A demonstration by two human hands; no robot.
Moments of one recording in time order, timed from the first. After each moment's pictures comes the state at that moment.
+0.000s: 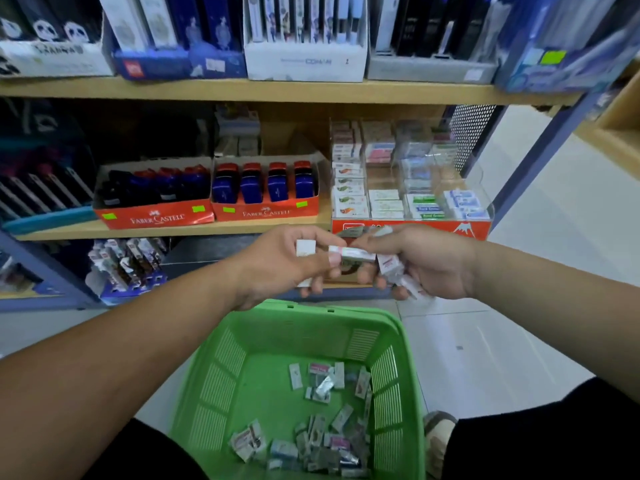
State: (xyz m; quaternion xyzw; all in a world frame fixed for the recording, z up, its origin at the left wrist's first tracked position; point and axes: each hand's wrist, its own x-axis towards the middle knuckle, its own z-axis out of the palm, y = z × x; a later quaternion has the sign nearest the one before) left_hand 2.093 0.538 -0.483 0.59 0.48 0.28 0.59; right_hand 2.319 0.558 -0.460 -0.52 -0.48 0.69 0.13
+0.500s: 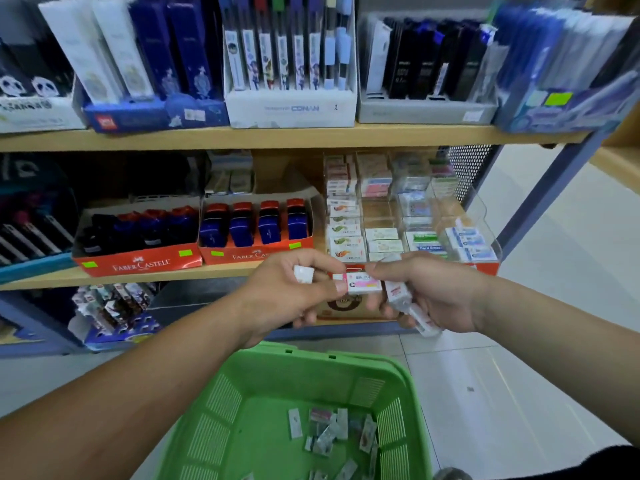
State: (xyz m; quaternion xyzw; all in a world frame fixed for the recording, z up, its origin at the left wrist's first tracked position) left_hand 2.108 0.584 -0.484 0.55 0.51 0.31 0.58; right_hand 2.337 0.603 -0.469 -0.53 -0.46 0.69 0.18
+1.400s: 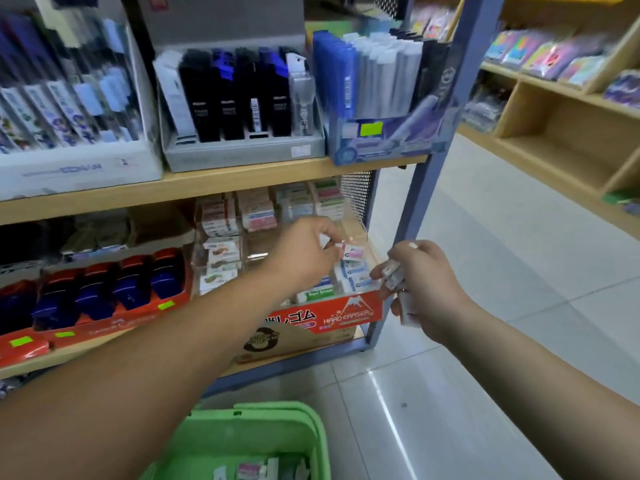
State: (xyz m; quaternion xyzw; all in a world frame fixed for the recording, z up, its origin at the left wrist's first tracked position) left_hand 2.322 0.713 -0.480 0.75 0.51 0.27 0.31; right_hand 2.482 0.624 -0.465 -0.66 -0.27 0.50 0.50
